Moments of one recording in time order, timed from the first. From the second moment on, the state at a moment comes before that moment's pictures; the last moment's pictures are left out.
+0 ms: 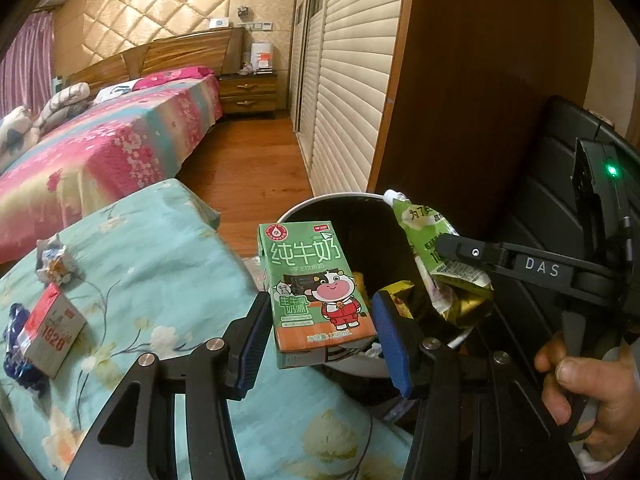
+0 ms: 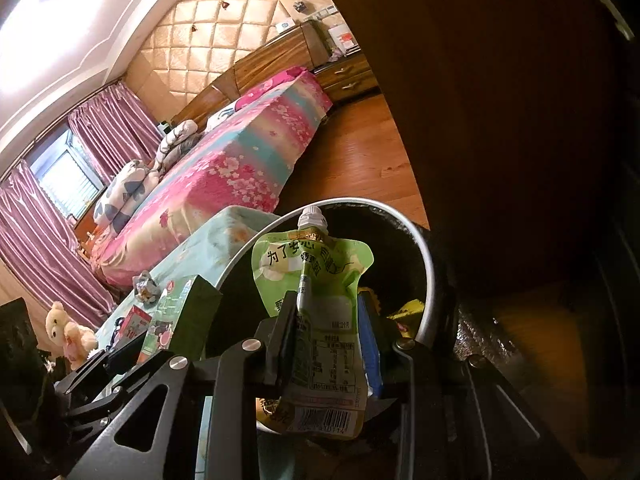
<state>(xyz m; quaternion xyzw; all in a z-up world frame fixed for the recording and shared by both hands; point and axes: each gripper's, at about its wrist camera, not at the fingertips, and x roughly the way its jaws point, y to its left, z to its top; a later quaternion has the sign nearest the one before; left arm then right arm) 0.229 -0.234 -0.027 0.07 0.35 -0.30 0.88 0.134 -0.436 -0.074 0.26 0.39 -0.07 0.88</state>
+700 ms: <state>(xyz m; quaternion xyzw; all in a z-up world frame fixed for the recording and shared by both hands) 0.247 -0.257 -0.031 0.07 0.36 -0.31 0.88 0.143 -0.450 -0.082 0.28 0.40 -0.07 0.87</state>
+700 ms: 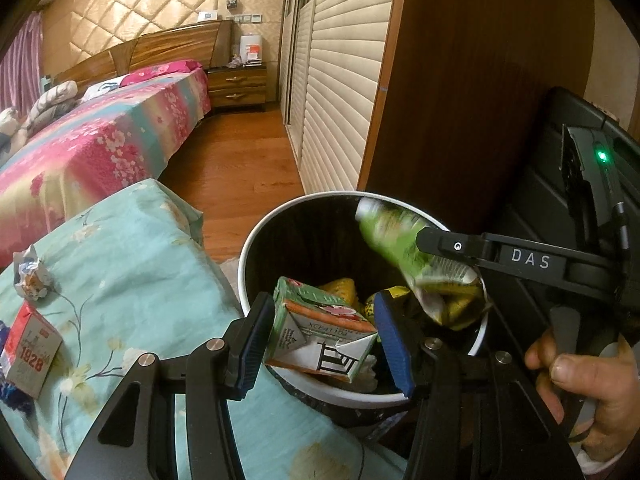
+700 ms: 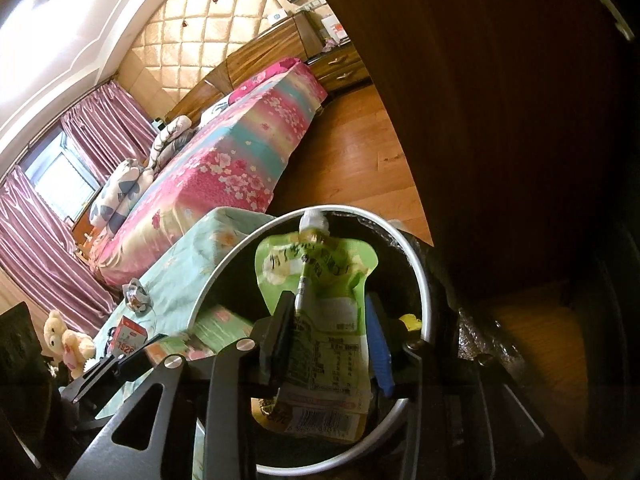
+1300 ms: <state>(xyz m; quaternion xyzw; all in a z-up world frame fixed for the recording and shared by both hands) 0.218 -0.192 -0.032 0.02 0.36 -0.27 0.89 0.133 -0.427 -0.066 0.30 0.37 -0.06 0.88</state>
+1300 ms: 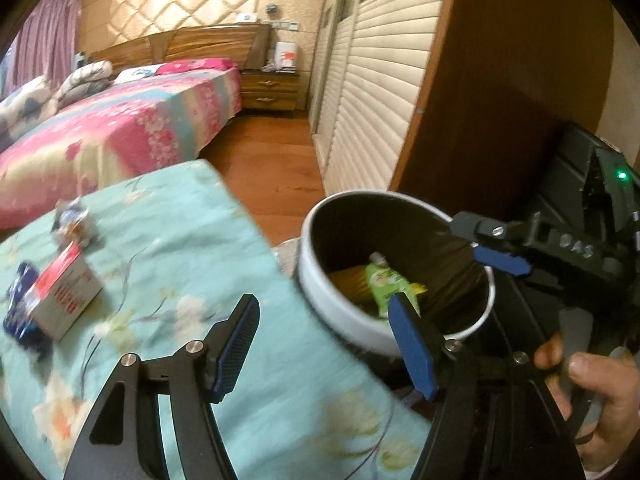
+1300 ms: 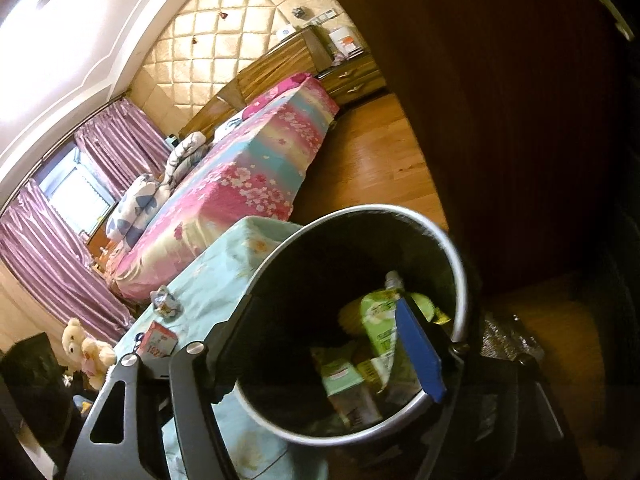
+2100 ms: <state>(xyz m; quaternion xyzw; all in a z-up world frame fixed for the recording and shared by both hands) 0.170 -0.043 -0.044 -0.06 0.38 -0.13 0.91 0.149 -0.279 -0.069 0.22 0.40 0.07 0.89</state>
